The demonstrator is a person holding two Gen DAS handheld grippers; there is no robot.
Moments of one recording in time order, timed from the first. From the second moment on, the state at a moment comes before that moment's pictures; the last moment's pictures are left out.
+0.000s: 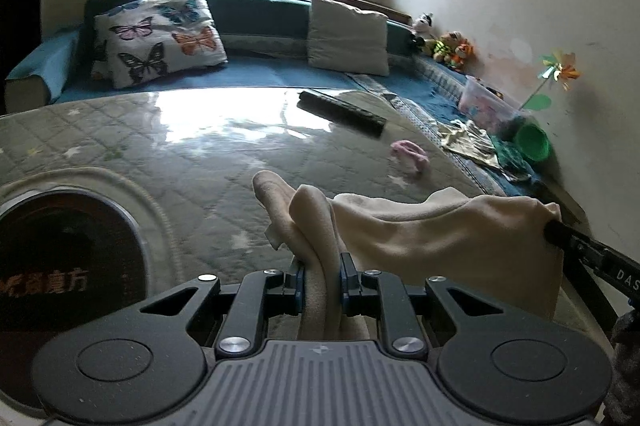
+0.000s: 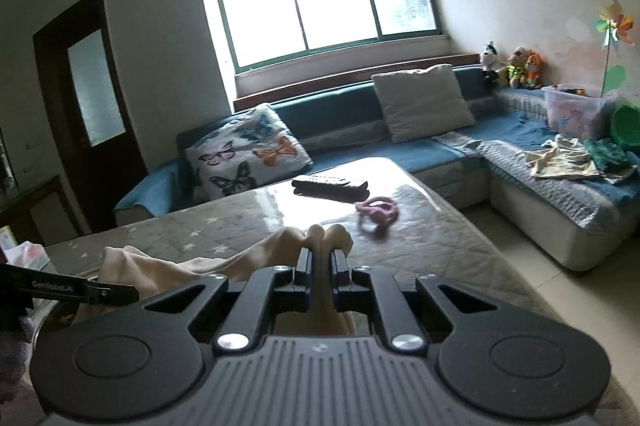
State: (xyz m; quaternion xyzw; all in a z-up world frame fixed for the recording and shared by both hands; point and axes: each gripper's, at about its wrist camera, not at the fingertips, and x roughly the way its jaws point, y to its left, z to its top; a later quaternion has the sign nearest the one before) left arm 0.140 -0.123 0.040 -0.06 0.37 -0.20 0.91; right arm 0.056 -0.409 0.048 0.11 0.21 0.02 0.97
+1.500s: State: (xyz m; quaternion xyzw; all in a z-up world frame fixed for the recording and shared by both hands) left arm 0.189 -0.155 0.012 0.01 0.39 -0.17 0.90; right arm 0.113 -0.420 0.003 0.08 0.28 0.00 0.96
